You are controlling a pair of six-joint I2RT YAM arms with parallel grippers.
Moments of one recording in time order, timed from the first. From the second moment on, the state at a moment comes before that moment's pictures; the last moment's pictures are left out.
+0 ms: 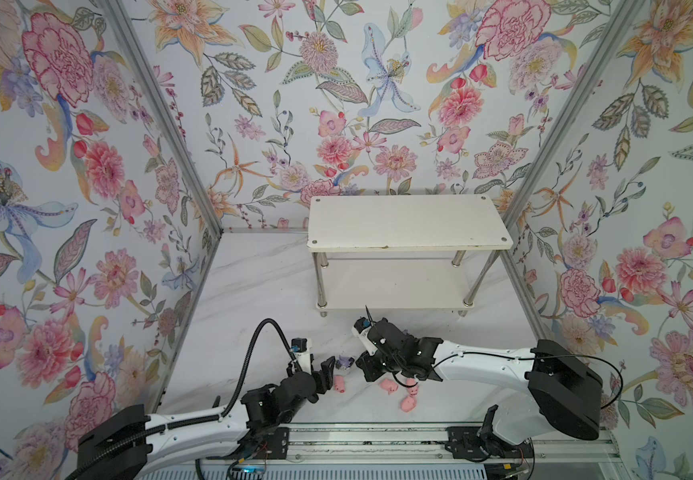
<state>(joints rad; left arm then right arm) -1.13 0.82 0.08 0.22 -0.58 -0.74 1.05 1.52 0.82 -0.17 -0.12 0.46</state>
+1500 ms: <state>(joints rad) -1.15 0.99 0.18 0.23 -0.49 -0.66 0.93 1.43 0.64 -0.12 -0.13 0.48</state>
